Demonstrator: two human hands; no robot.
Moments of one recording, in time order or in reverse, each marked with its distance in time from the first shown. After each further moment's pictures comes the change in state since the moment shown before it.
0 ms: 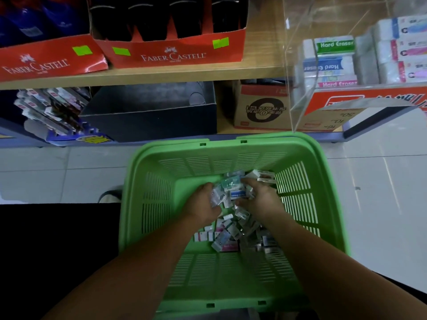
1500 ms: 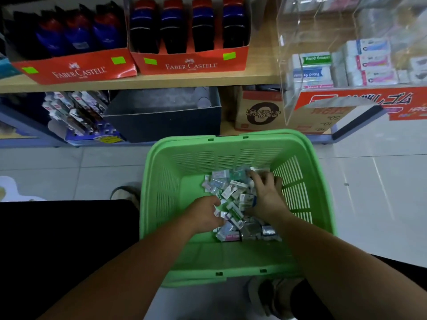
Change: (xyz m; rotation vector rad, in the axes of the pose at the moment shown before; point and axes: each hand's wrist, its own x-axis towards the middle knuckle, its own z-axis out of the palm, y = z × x) left_hand -0.076 0.020 -0.033 -0.045 -0.237 -0.041; right_hand -0.024 0.014 -0.004 -0.439 0.110 -0.121
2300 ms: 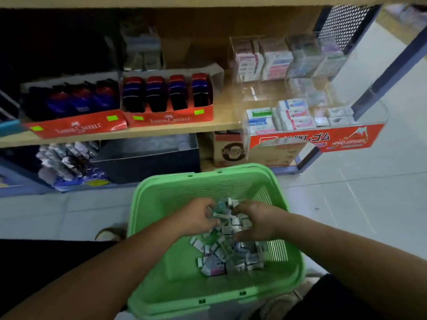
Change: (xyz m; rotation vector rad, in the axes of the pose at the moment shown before) left_hand -0.039 0.092 -0.060 0.121 0.020 0.199; right_hand -0.062 -0.041 -0.131 -0.247 -0.294 -0.274
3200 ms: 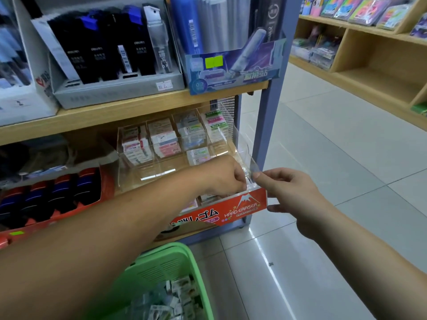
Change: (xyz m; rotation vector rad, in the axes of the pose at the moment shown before) left_hand 0.099 0.373 -0.045 0.472 0.060 0.396; right_hand -0.134 0.172 -0.176 1.271 0.898 0.250
